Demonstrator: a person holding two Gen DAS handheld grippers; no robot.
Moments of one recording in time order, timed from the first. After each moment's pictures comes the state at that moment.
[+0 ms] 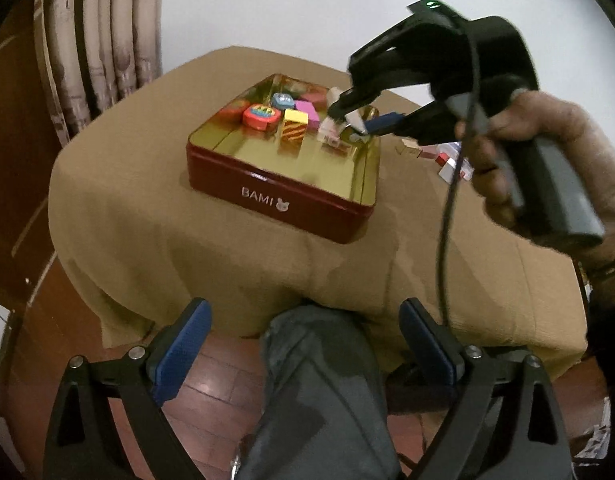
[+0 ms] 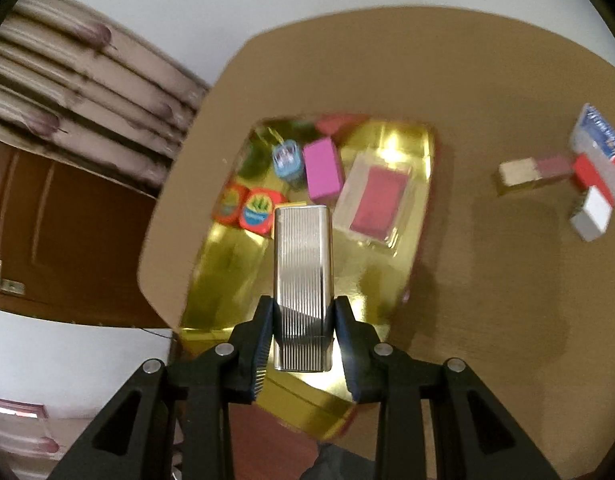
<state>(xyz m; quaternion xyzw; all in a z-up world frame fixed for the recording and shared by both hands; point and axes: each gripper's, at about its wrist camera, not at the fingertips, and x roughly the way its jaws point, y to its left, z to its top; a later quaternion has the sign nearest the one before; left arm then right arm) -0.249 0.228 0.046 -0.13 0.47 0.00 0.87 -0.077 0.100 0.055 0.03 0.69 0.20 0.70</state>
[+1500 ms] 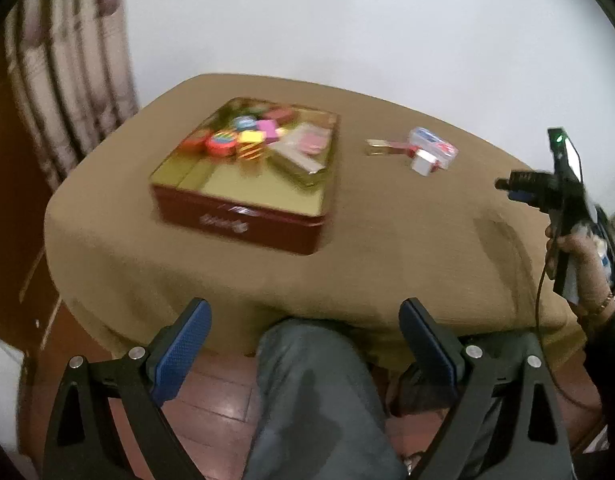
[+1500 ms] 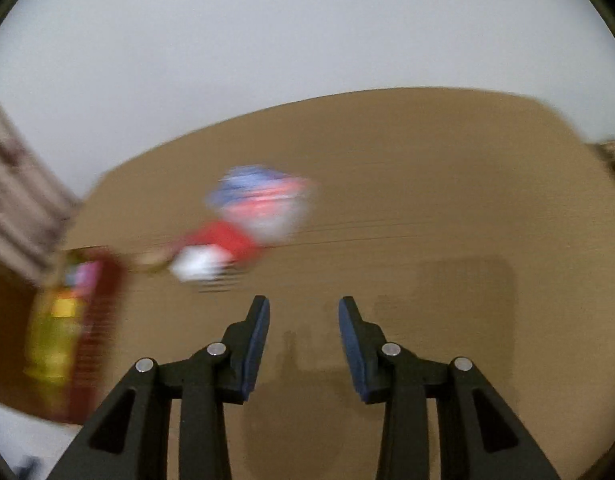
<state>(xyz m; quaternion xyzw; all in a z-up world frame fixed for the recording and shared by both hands) -0.243 0.176 0.063 -0.06 0.44 -0.02 0.90 -0.062 -0.174 0.084 0.00 0.52 -0.01 0.86</state>
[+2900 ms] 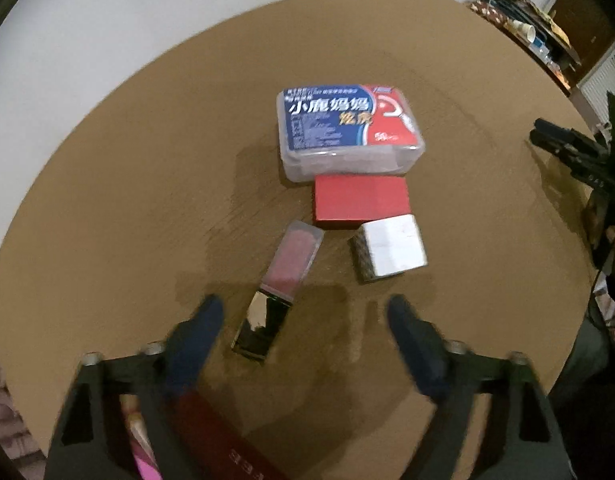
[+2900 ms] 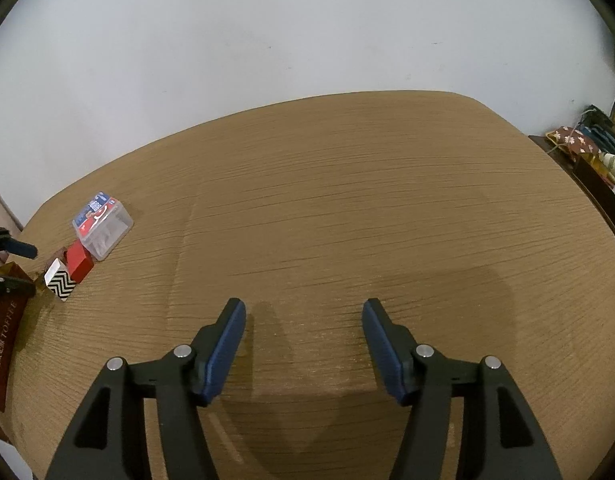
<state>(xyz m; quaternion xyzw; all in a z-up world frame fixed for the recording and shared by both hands) 0.092 0.020 -0.004 0.25 0.57 -0.33 0.71 -0.072 -0.294 0.054 0.00 0.46 -0.06 0.88</state>
